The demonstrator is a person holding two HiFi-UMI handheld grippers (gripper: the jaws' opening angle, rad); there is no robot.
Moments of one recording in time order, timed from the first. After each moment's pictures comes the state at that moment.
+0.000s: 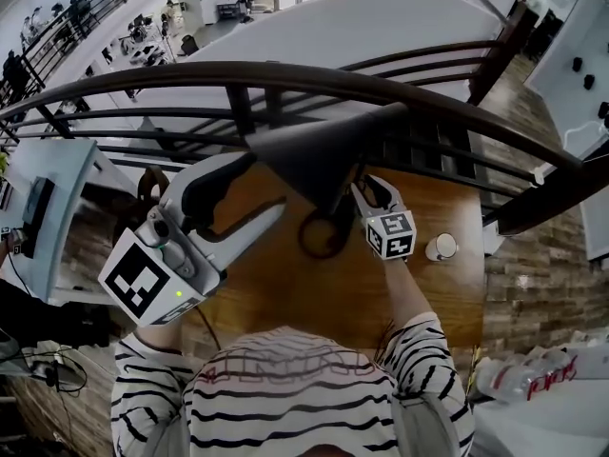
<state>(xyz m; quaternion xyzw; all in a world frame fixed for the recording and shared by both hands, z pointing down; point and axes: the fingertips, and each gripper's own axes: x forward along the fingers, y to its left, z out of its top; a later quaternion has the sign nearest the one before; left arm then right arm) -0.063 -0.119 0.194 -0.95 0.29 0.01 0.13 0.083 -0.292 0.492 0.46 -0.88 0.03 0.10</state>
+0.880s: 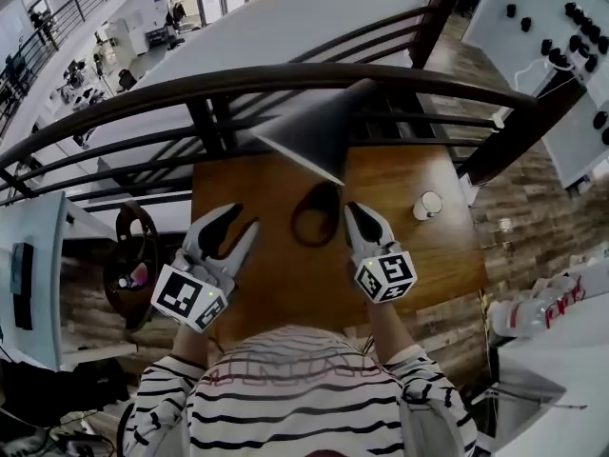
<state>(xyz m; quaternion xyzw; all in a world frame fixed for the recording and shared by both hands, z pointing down) -0.144 -0.122 0.333 -0.95 0.30 0.01 0.02 0.037 -0.143 0.437 0.56 -0.82 0.06 -0.05</state>
